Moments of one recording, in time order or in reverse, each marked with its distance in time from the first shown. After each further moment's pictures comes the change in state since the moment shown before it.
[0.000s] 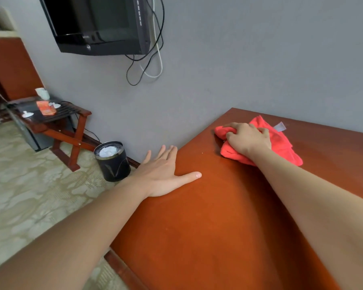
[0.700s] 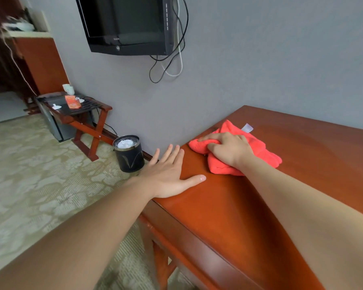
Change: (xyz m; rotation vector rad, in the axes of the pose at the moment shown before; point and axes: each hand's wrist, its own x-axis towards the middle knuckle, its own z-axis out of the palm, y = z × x) left_hand -0.094 -0.003 0.015 0.052 0.022 -0.012; right_hand -0.104 -0.067 -0.001 0.159 -0.148 -0.272
